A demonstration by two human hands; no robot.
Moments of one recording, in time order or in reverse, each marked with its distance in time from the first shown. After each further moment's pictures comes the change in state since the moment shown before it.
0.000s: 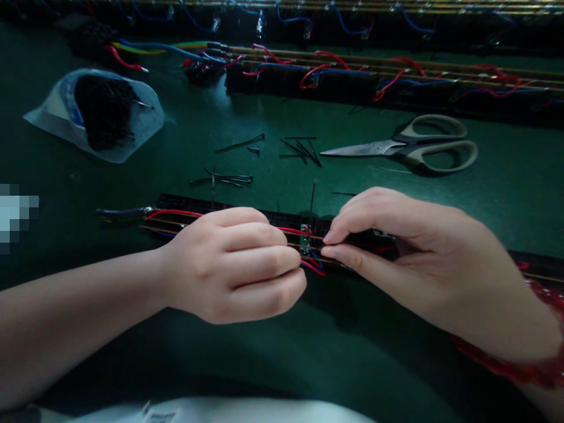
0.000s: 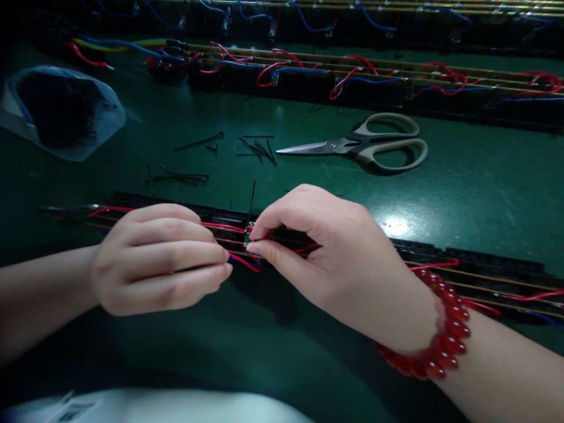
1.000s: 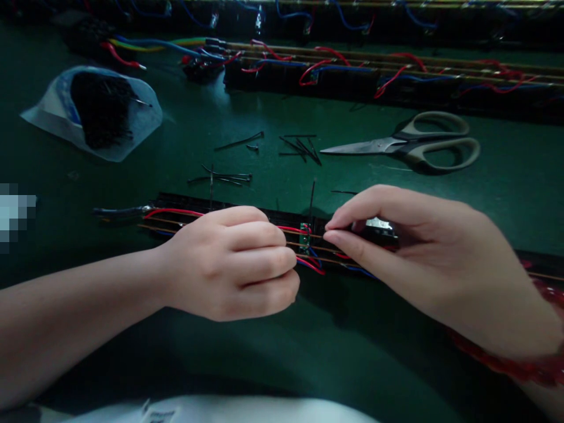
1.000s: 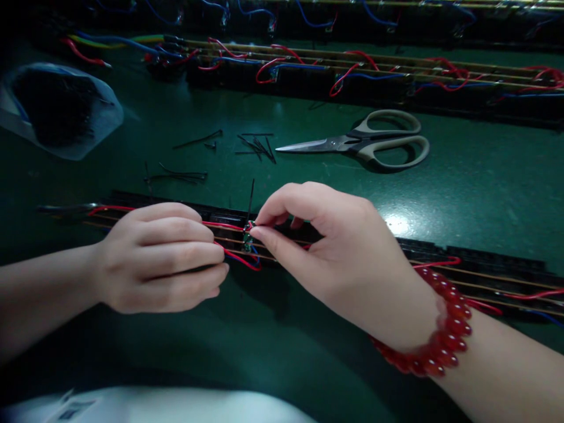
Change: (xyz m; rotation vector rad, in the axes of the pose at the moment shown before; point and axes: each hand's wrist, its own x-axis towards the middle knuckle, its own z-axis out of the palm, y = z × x) left_hand -0.001 -0.001 0.000 0.007 -0.041 0.029; right_hand 0.001 -0.002 0.003 -0.020 0.072 0.103
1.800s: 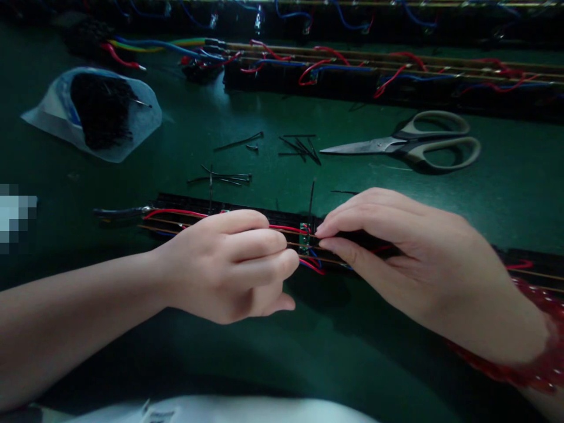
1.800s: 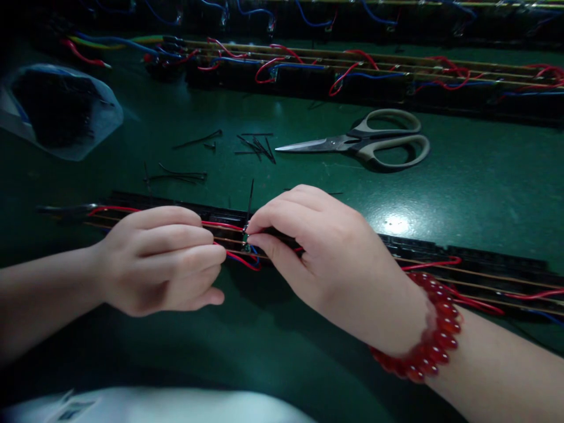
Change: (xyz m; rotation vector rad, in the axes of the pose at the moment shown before) left_hand -0.002 0.002 0.002 0.068 -0.036 -0.011; right_hand 0.001 0.002 0.002 -0.122 -0.067 -0.168
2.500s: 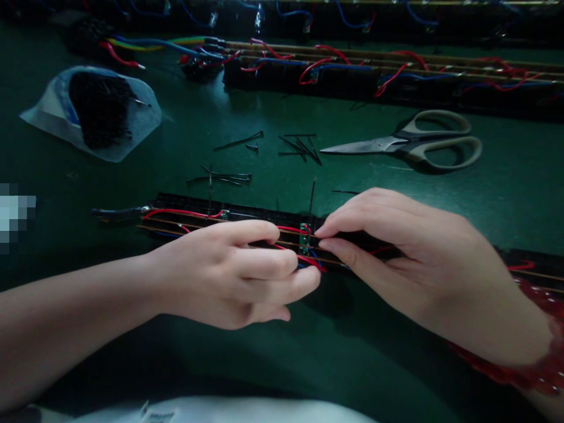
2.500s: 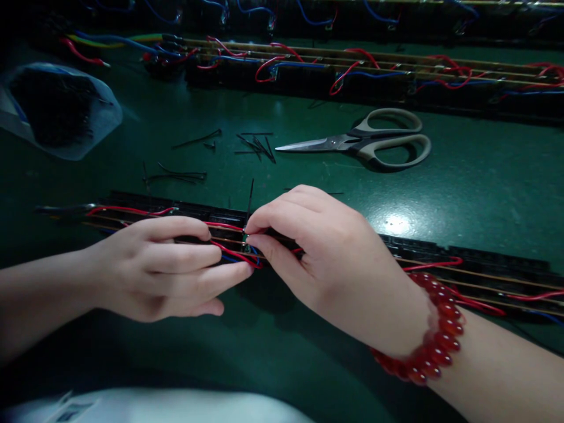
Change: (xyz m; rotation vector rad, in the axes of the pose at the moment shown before) left_hand 0.000 0.001 -0.005 0.046 -0.146 0.104; right_hand 0.000 -0.001 -0.002 -0.017 0.005 -0.014
